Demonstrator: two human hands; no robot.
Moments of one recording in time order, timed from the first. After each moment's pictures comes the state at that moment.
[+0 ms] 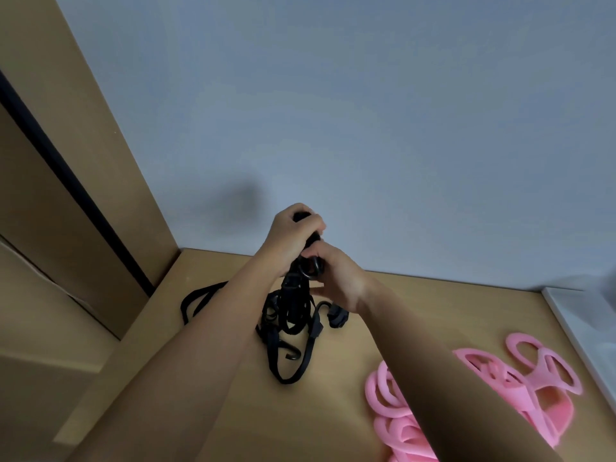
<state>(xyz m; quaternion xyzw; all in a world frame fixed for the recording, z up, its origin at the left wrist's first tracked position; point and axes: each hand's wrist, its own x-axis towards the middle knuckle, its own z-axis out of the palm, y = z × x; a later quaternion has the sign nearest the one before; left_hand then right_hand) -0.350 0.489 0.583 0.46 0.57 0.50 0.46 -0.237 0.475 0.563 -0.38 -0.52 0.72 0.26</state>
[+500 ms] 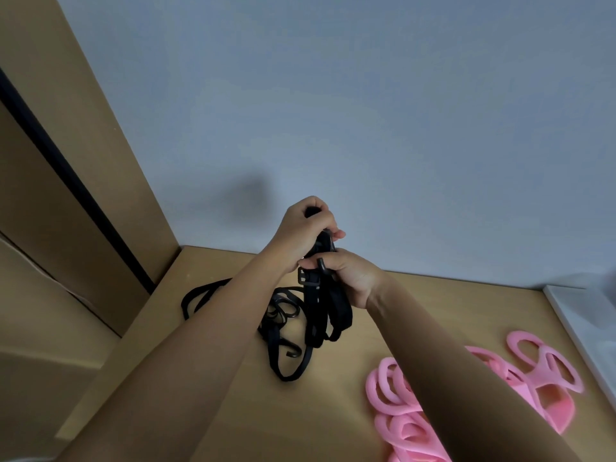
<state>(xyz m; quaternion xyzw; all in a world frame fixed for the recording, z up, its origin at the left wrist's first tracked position) -0.340 0.485 0.592 0.49 0.52 0.50 0.49 -0.227 0.484 0.558 -0.36 -0.48 0.77 0.22</state>
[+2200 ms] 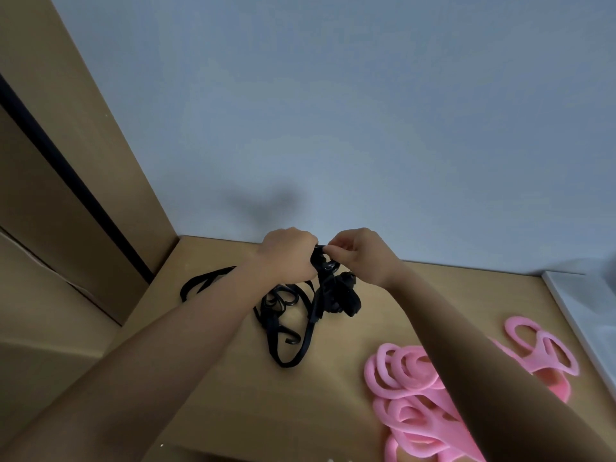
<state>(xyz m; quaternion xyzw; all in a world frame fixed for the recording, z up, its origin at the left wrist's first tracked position) -0.357 0.487 0.543 0.78 0.62 0.01 0.04 -0.197 0.494 0.547 -0.47 -0.77 0.35 0.23</state>
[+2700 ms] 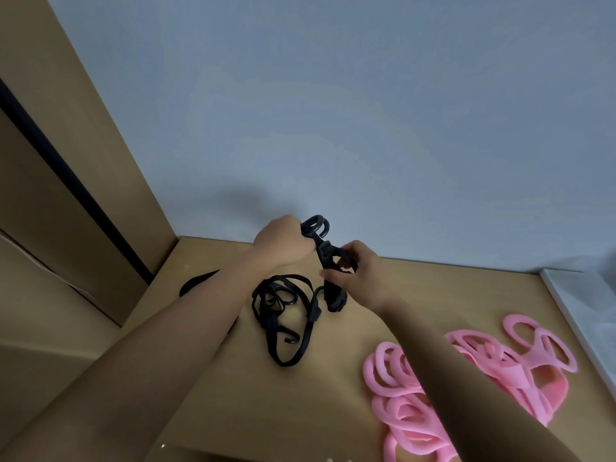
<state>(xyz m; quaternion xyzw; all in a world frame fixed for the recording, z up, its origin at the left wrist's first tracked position) -0.359 0.497 0.552 0.64 0.72 0.15 0.23 -0.197 0.470 0.515 -0.53 -0.66 0.43 0.33</state>
